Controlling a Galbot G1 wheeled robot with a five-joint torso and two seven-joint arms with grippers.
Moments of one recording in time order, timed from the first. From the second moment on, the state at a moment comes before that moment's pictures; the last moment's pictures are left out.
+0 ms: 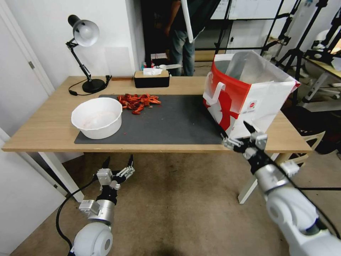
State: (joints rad) left arm 1.55 -1.23 -0.39 -1.92 -0.49 -0.27 -0.10; right arm -1.47 1.15 0.53 2.11 0.43 0.03 0.00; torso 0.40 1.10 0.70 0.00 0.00
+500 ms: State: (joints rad) left arm 1.55 -1.23 -0.40 -1.89 -0.42 -0.31 -0.07; right arm -1.63 1.31 0.49 2.04 0.34 0.20 0.05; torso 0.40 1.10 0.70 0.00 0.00
